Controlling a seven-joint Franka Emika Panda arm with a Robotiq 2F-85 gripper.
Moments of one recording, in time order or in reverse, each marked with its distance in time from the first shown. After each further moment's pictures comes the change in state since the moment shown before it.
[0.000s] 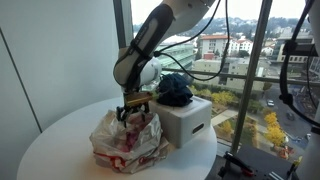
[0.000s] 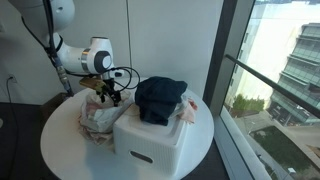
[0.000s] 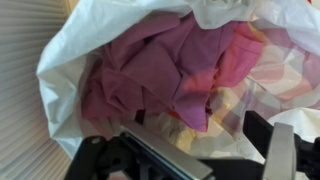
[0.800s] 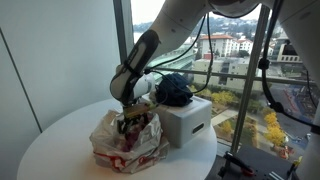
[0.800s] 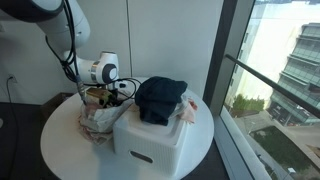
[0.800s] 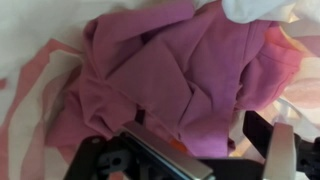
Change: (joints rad) arm 0.017 0.202 -0.023 0.152 0.023 -0.067 -0.067
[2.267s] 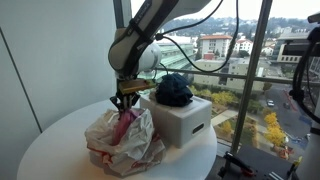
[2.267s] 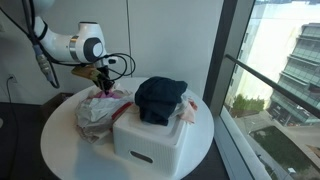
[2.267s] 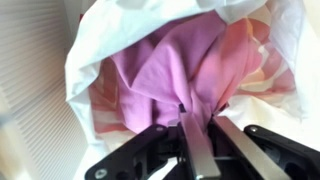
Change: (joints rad) arm 0.053 -0.339 -0.006 -0.202 0.000 0.143 -0.001
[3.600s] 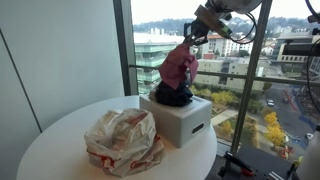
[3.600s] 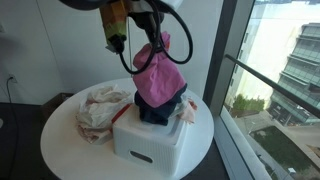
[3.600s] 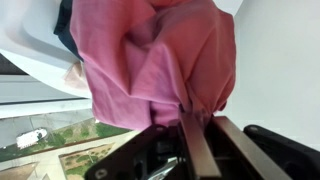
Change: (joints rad) arm -0.325 -0.796 -0.262 -0.407 0.384 0.152 0.049
